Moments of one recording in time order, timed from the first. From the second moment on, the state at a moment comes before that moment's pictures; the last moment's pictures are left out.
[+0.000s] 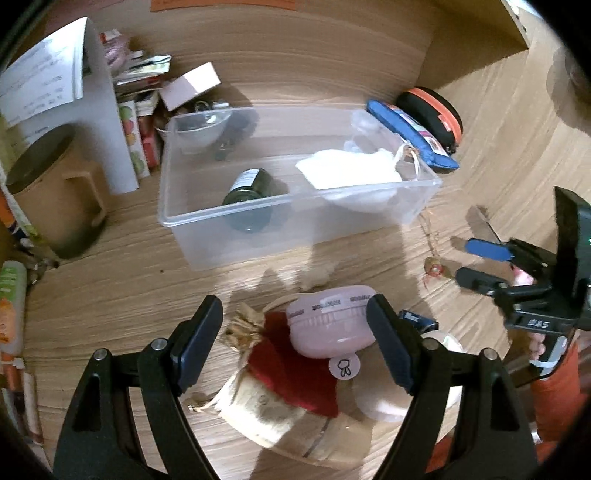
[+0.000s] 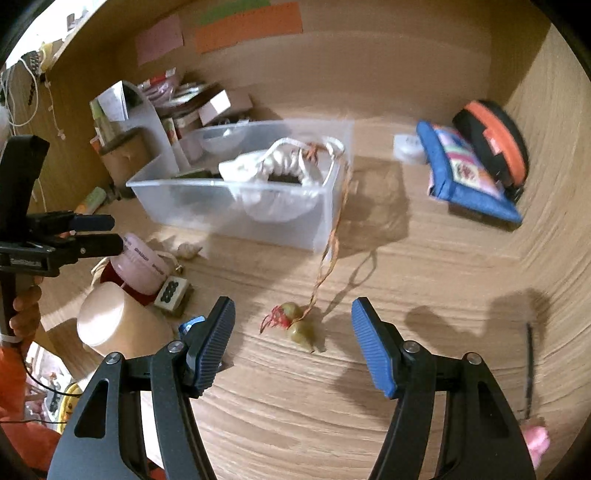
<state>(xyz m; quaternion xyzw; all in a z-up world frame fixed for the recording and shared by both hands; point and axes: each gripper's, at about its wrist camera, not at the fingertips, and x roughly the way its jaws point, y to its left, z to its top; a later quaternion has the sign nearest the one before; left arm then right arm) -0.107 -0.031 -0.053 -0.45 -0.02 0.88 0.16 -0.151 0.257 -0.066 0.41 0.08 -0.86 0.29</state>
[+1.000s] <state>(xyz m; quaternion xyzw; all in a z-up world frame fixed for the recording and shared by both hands) -0.137 -0.006 -0.078 -0.49 -0.05 0.84 0.20 -0.159 0.239 -0.101 0.43 0.12 -0.84 0.31</state>
